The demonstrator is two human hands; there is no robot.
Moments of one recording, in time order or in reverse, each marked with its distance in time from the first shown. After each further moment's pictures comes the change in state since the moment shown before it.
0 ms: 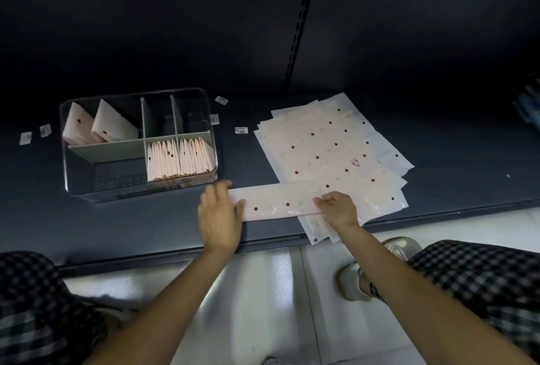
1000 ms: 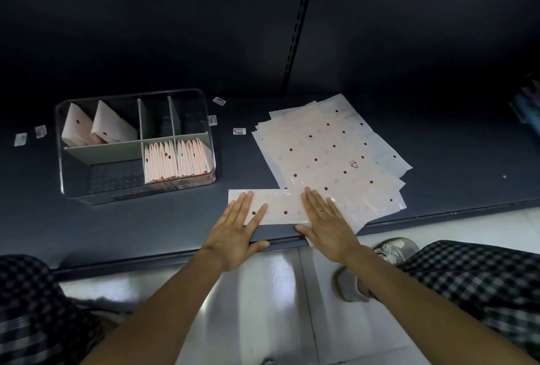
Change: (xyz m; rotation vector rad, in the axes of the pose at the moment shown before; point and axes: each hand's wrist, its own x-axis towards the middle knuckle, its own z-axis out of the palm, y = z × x) left_hand -0.010 -0.029 0.026 0.504 -0.542 0.583; right_hand -0.022 0.029 0.001 -0.942 -0.211 -0.781
